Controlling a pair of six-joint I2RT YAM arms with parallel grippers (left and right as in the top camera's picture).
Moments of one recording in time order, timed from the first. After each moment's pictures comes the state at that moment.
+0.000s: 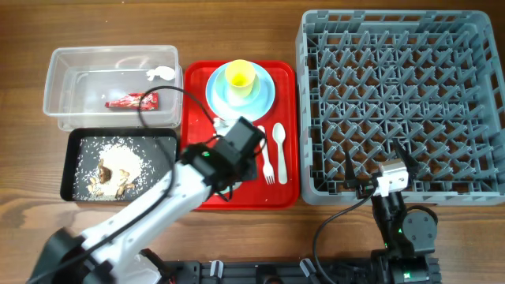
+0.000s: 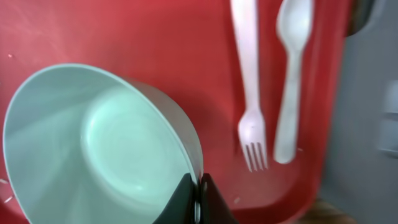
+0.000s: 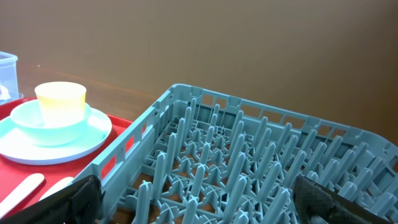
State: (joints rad) left arm -0.73 1.45 0.95 -0.74 -0.08 -0.79; right arm 0.08 0.02 0.01 0.00 -0.09 -0.20
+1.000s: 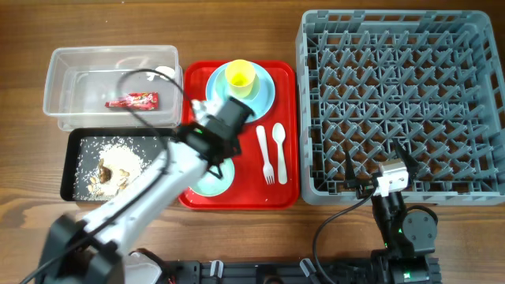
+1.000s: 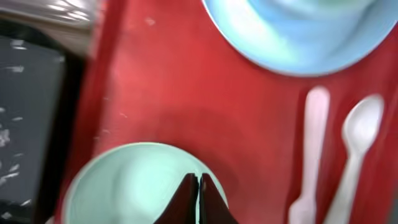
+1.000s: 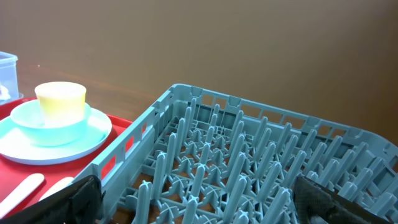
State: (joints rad) left arm -0.58 1.50 1.06 -0.82 -0.24 -0.81; right arm 0.08 0.02 0.01 0.00 -0.09 -0.20
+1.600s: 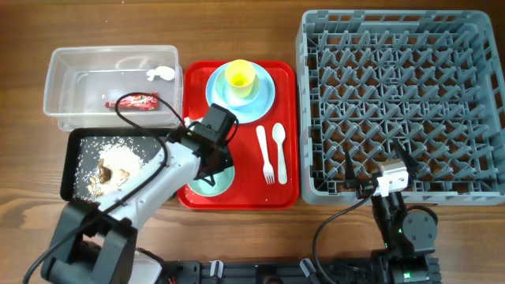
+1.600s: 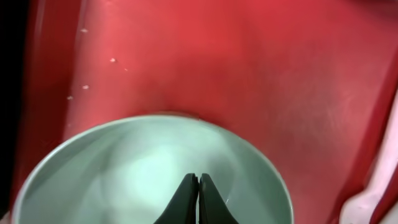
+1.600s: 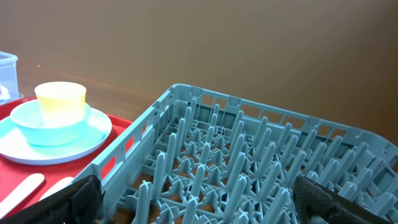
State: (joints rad) left arm -0.50 1.56 0.90 -0.72 -0.06 -0.81; right arm 0.08 0.02 0.01 0.00 -0.09 -0.20
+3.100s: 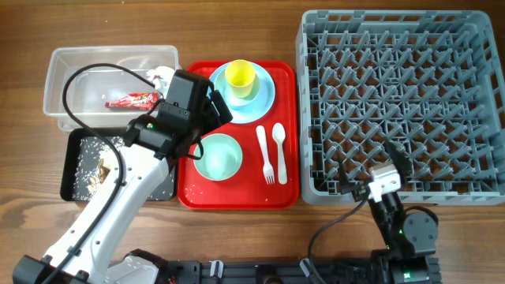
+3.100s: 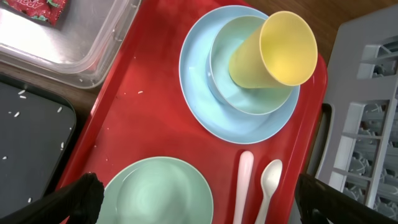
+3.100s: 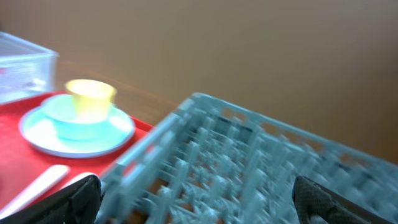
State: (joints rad) left arm -0.40 1.37 1.11 -0.72 -0.11 -0.81; right arm 0.08 0.02 0.01 0.02 -0.23 -0.29
